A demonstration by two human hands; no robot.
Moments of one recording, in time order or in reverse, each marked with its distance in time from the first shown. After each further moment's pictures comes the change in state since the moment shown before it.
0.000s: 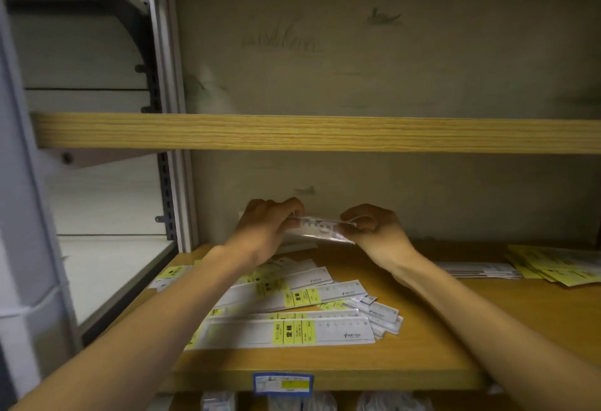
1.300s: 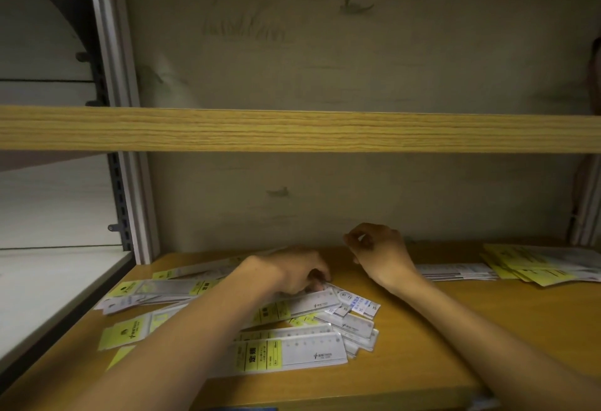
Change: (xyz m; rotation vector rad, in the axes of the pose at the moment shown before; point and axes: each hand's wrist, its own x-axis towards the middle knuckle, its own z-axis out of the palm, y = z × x) left_hand 0.034 0.056 0.069 0.030 -0.756 0.030; right_hand 0.010 0.049 -0.034 -0.549 0.064 -0.026
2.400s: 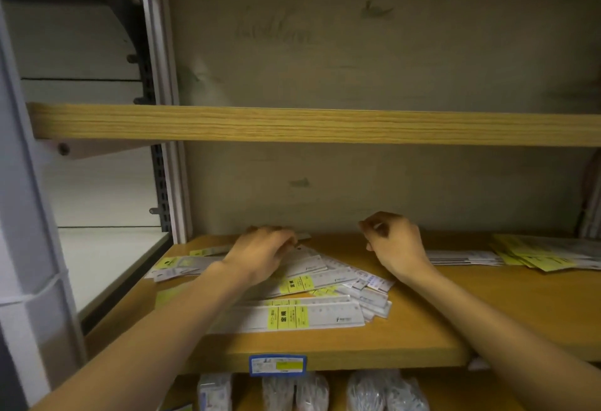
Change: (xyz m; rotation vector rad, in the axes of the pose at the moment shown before) left_hand -0.086 -0.040 0.009 0.130 0.535 -0.152; right_hand -0.033 -0.031 -0.010 0.105 0.038 0.030
